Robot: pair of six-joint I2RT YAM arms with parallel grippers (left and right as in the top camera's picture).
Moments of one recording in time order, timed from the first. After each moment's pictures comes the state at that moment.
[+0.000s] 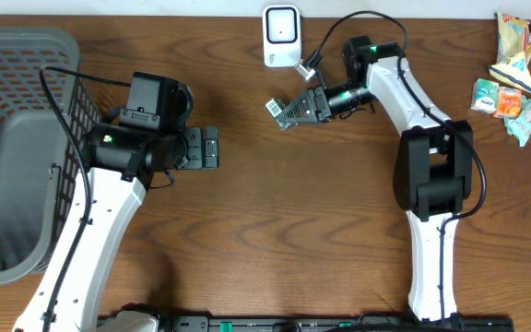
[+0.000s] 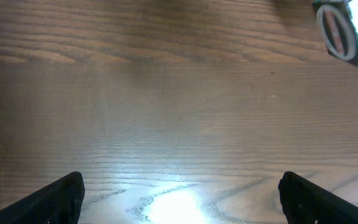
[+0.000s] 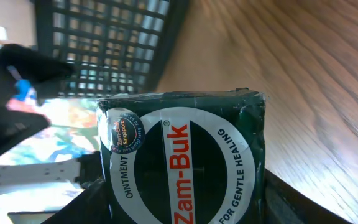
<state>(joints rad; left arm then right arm) -0.22 1.37 1.31 -1.05 0.07 -0.22 0.21 2.41 2.02 -1.26 -1.25 -0.43</state>
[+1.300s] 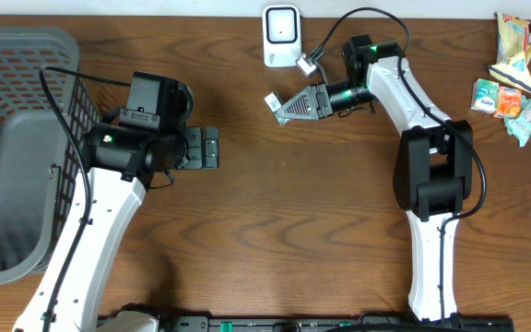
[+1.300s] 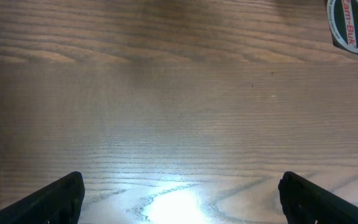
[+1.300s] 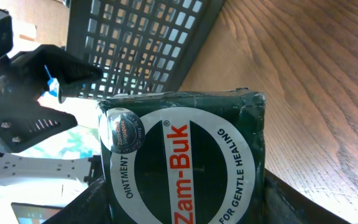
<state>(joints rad) -0.22 1.37 1.31 -1.05 0.07 -0.22 0.21 2.41 2.02 -1.24 -1.35 -0.49</state>
